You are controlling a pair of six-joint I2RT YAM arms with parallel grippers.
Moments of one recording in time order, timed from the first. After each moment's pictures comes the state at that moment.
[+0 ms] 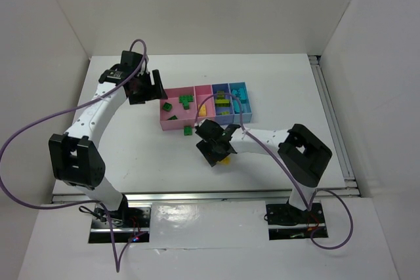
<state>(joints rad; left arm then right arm) -0.16 1.61 1.50 -0.82 0.04 -0.36 0.93 1.75 1.05 -0.49 0.18 0.25</state>
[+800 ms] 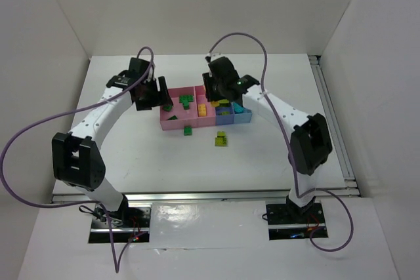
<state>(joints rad) -0.20 1.61 1.42 -0.77 0.05 -0.40 0.66 1.79 1.55 -0.50 0.14 0.26</state>
